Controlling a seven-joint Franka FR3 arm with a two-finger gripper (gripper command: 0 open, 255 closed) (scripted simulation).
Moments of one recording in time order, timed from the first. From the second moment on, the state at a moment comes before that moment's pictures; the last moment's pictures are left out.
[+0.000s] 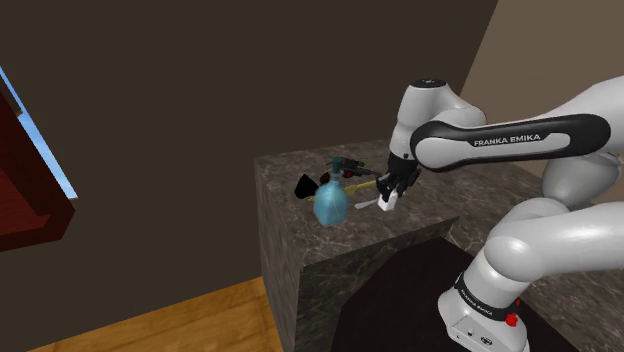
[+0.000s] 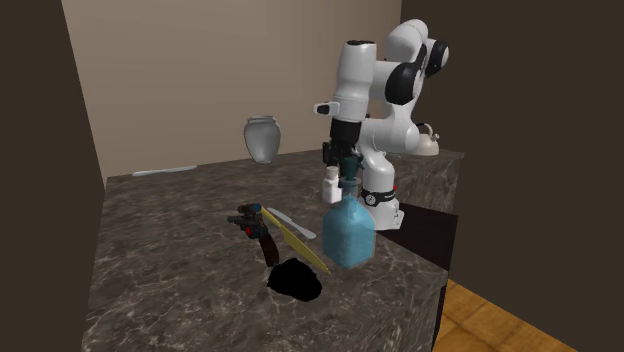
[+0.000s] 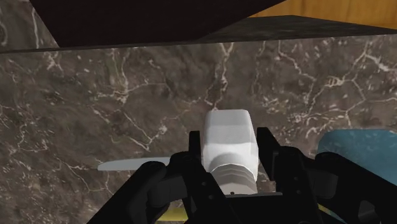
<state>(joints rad) -0.10 -0.82 0.22 -2.85 0.03 2.08 0.39</state>
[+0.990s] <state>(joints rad) -0.11 -0.87 0.19 -2.67 0.01 1.86 0.36</state>
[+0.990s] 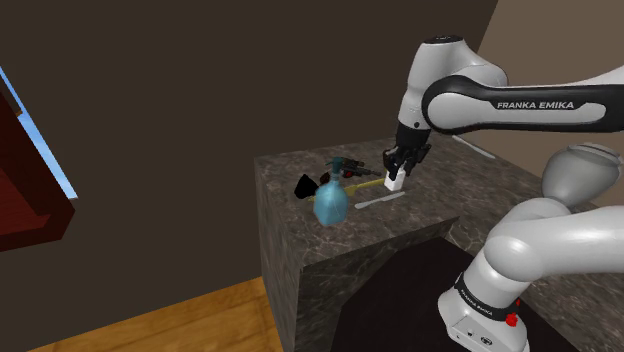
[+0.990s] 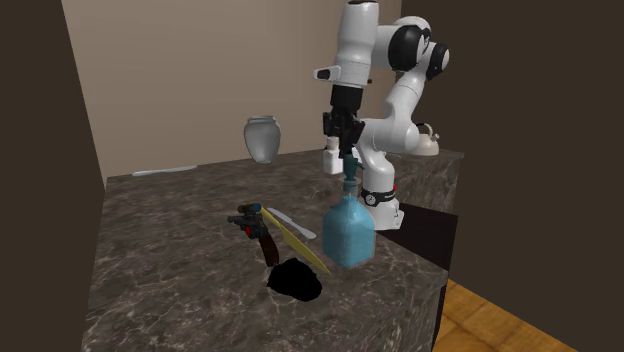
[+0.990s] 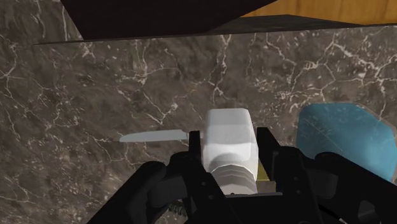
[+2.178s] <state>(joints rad) -0.13 -0.84 0.17 -2.41 -0.01 1.63 0.35</state>
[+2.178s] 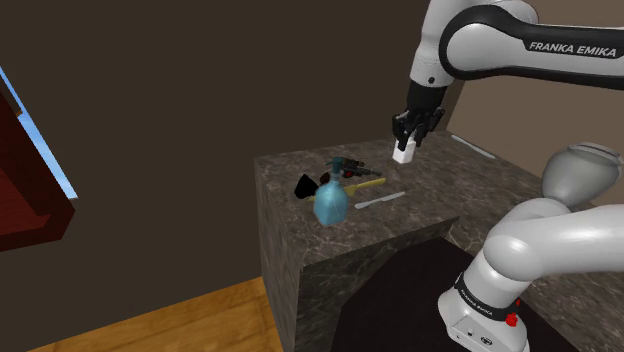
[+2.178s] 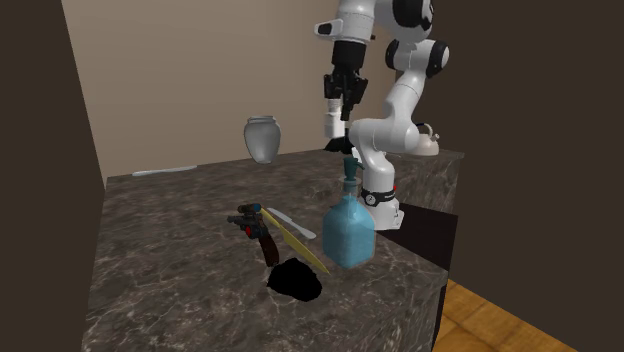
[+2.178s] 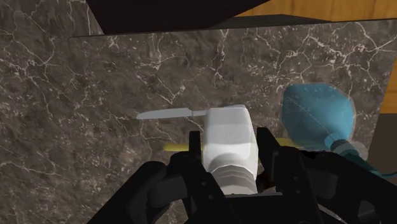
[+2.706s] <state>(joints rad) -0.13 -0.81 0.16 -2.28 -0.02 1.53 0.34</state>
